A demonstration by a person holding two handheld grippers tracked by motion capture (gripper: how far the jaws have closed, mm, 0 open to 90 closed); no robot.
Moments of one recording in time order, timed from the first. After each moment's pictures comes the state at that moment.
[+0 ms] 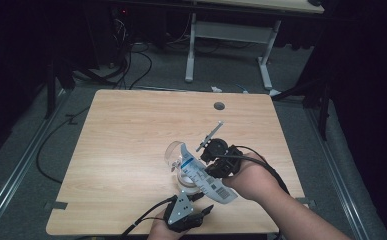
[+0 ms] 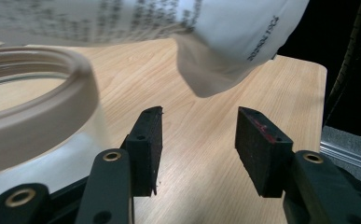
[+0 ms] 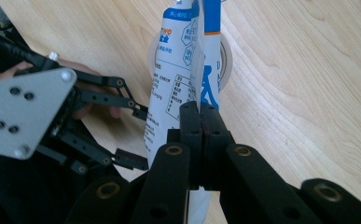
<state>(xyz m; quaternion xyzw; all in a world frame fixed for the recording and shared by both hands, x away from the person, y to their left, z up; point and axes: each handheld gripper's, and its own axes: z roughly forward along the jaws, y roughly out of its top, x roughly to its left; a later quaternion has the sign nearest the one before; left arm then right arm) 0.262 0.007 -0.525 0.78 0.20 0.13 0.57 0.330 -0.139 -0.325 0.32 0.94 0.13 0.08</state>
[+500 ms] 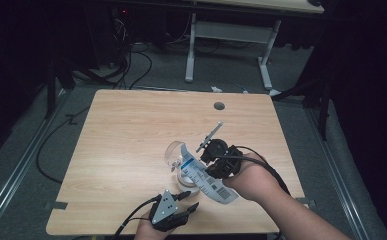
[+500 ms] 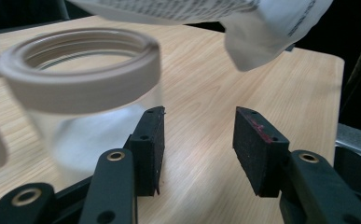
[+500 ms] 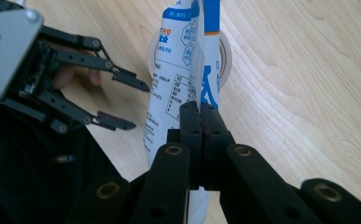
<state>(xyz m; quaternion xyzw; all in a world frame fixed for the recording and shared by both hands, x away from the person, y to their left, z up) 0.265 0.044 -0.527 0.78 0.22 0.15 0.56 0.329 -0.139 -0.324 0.32 0.94 0.13 0.08</state>
